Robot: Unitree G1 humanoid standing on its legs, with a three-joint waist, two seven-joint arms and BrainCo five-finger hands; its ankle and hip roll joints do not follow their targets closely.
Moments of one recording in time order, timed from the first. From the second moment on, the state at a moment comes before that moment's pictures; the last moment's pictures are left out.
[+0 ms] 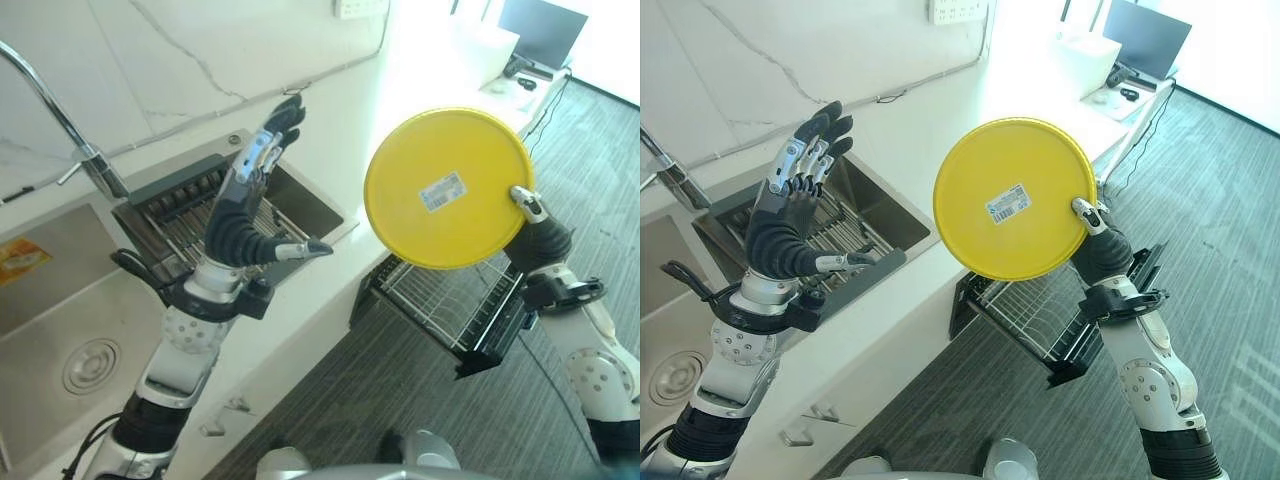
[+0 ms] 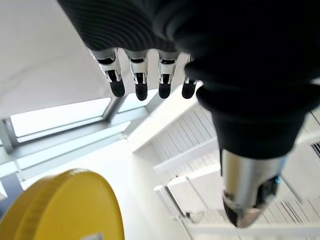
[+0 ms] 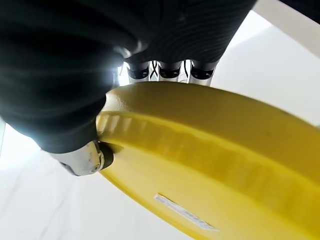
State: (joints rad) left arm -0.16 0.57 -0.16 -0.44 -0.14 -0.48 0.04; right arm -0.06 -0.52 -0.07 -0.36 1.10 0.09 0.08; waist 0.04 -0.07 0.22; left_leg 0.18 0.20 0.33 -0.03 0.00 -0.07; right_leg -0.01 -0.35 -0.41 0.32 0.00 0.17
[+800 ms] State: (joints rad) left arm -0.21 0.66 -0.35 -0.34 0.09 -0.40 -0.06; right arm 0.01 -0.43 -0.05 -0.36 0.87 -0.07 -0.03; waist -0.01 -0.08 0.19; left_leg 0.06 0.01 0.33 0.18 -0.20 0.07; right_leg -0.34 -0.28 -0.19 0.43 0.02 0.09
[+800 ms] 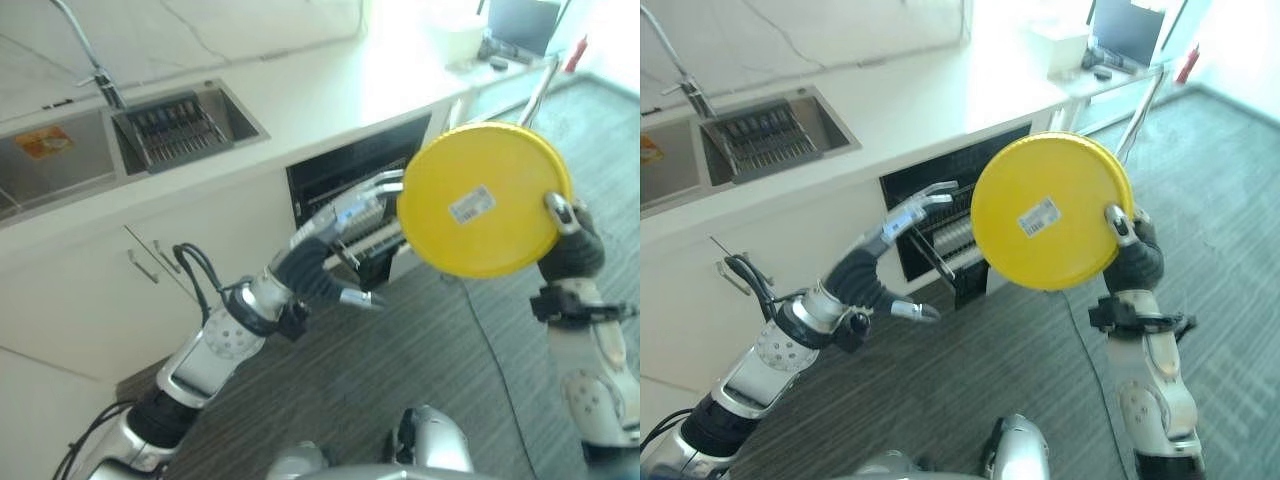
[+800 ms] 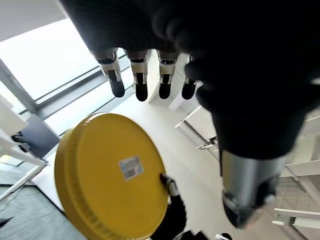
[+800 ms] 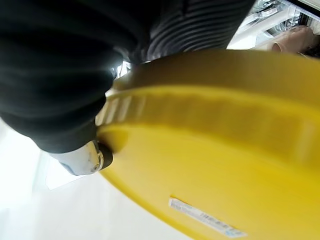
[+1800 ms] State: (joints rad) left arm 0.06 0.56 -0.23 0.28 -0.22 -0.19 -0.05; right arm 0.00 -0.43 -0.04 -0.32 0.67 -0.14 -0.02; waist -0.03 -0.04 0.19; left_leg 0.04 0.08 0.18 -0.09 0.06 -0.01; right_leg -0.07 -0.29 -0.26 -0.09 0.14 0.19
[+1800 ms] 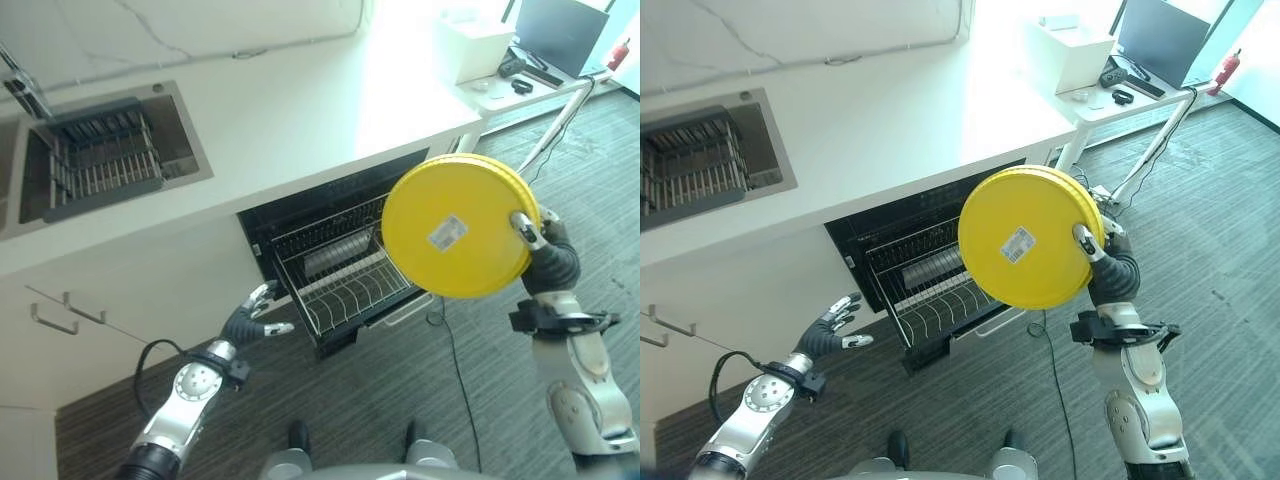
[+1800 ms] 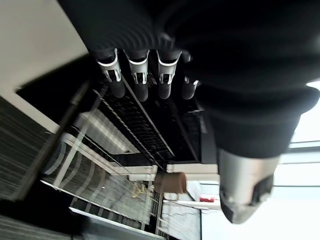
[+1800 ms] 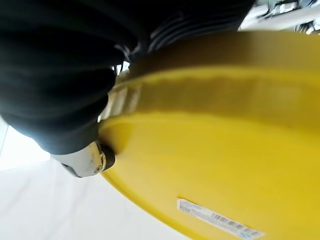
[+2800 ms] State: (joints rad) left arm 0.25 0.16 0.21 1.06 -0.55 -0.14 0.05; right arm -0.07 -0.73 -0.04 -0.26 -0.03 -0.16 0.03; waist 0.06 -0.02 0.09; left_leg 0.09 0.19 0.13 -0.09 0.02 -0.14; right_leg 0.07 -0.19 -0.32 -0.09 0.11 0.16
